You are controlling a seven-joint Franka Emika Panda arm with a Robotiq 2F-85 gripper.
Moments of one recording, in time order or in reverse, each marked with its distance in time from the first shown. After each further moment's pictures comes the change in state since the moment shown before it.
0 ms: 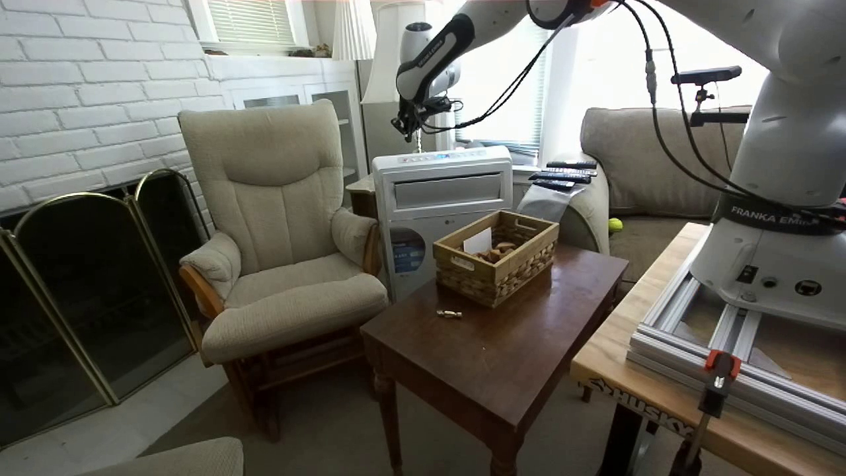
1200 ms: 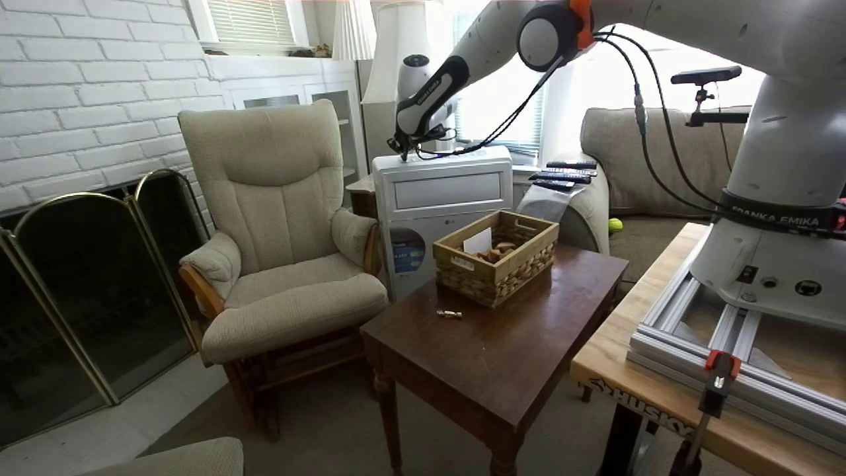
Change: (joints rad) arm 0.026 0.184 -0.056 0.125 0.001 0.124 0.144
